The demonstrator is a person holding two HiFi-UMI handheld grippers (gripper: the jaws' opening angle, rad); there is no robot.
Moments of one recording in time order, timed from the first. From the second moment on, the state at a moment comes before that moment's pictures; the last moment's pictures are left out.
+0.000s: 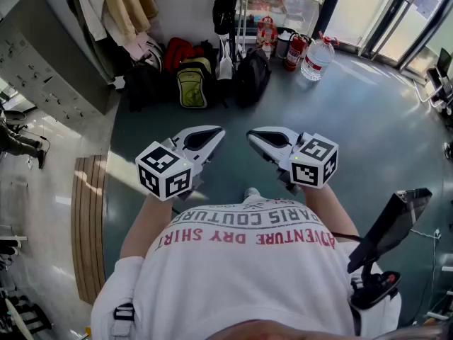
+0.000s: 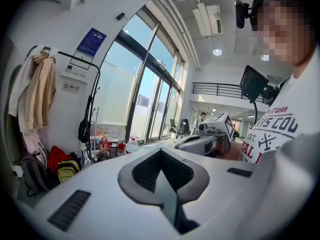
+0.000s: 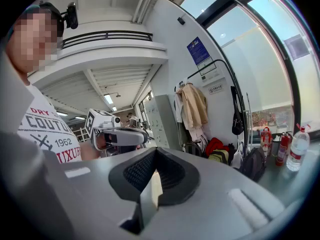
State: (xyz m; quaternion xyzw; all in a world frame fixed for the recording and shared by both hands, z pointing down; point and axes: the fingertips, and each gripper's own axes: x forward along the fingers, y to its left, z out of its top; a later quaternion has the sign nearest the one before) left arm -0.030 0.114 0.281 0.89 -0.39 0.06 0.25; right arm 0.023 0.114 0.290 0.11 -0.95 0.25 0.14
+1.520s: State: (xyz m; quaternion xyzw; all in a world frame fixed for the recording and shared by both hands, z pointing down) left arm -0.052 0.113 0.299 0.88 -0.40 0.05 0.26; right arm -0.002 0.118 0.317 0.10 -0.95 0.25 0.17
